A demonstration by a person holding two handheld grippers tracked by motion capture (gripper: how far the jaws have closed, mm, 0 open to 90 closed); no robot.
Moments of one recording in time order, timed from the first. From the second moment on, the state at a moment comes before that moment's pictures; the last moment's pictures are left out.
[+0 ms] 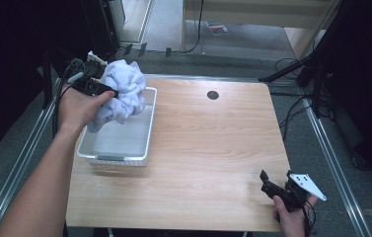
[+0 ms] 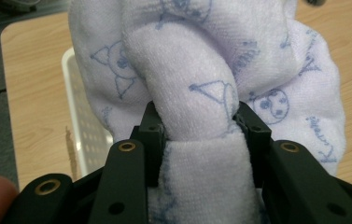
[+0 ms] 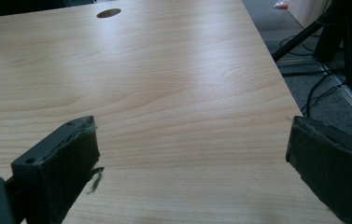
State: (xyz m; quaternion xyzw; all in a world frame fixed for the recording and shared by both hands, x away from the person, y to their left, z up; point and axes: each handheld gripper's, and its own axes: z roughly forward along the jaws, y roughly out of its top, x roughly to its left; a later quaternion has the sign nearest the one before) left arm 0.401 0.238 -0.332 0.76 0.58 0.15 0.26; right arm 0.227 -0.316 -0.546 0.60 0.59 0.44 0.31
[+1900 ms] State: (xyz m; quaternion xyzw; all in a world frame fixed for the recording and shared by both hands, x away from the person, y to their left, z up) left arm 0.406 -0.010 -0.457 0.80 0.51 0.04 0.31; right arm 0.226 -0.314 -0.546 0.59 0.60 0.44 0.32
